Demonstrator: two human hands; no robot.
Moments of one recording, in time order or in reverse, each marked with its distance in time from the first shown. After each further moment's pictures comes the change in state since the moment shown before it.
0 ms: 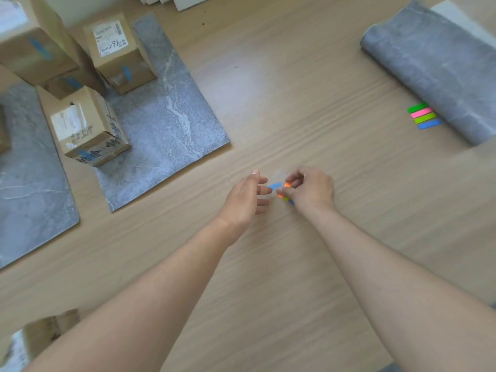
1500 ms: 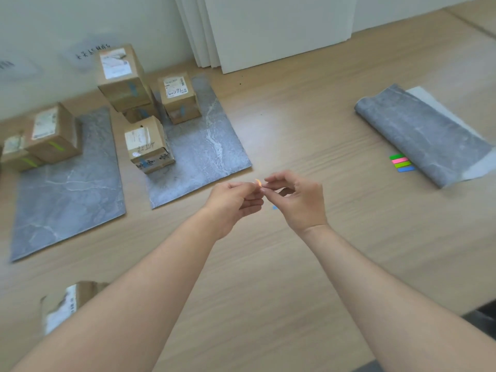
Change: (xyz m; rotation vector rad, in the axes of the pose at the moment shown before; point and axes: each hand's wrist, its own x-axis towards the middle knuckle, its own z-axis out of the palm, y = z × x) left_hand -0.105 0.032 -0.061 -0.383 0.058 0.073; right_hand -0.124 -0.088 -0.053 0.493 0.001 -0.602
